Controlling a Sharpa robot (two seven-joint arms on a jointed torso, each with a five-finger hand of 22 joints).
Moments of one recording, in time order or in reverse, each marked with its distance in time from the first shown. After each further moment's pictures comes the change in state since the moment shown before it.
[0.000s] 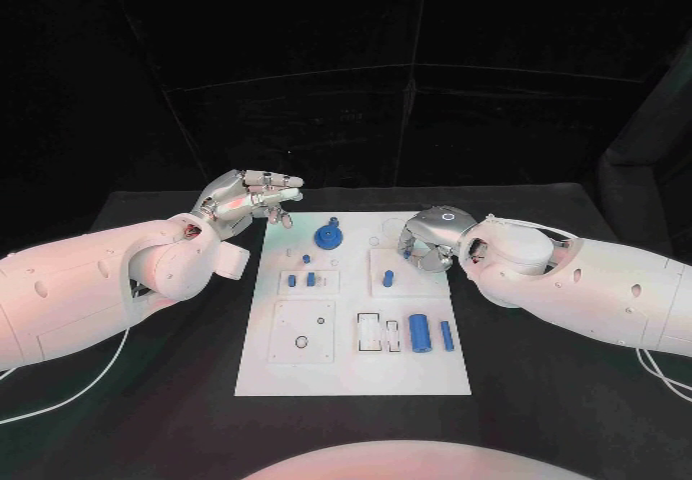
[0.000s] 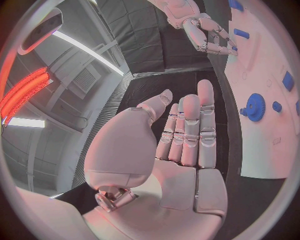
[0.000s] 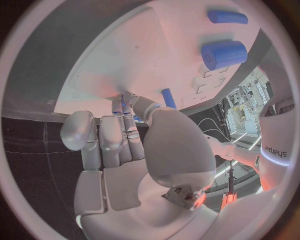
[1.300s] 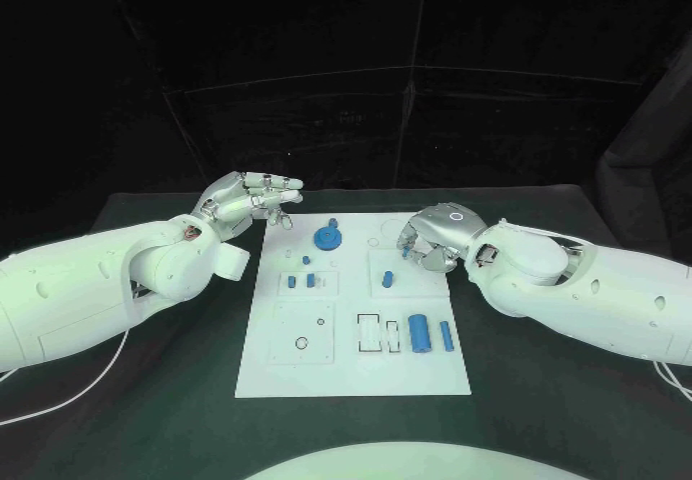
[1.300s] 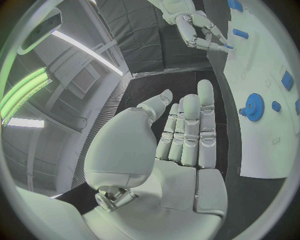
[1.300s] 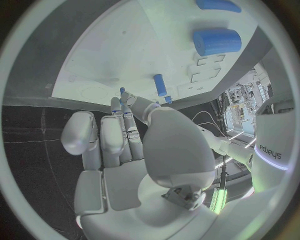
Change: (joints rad) left arm 0.000 0.006 0.000 -0.009 0.001 0.001 -0.009; left_hand 0.000 0.000 0.000 0.000 0.000 0.000 0.000 0.000 -0.001 -0.003 0.004 0.000 0.000 0.000 0.000 -0.004 -0.005 0.000 0.000 0.000 -0.004 -0.002; right arm -0.003 -0.063 -0.001 0.102 -0.017 -0.121 -0.022; right_hand 0.025 0.025 0.045 -0.012 -0.027 0.056 -0.020 0.015 0.012 0.070 -0.020 0.008 0.008 -0.005 -0.013 0.035 0.031 0.000 0.011 -0.011 0.027 0.038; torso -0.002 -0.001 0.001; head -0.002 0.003
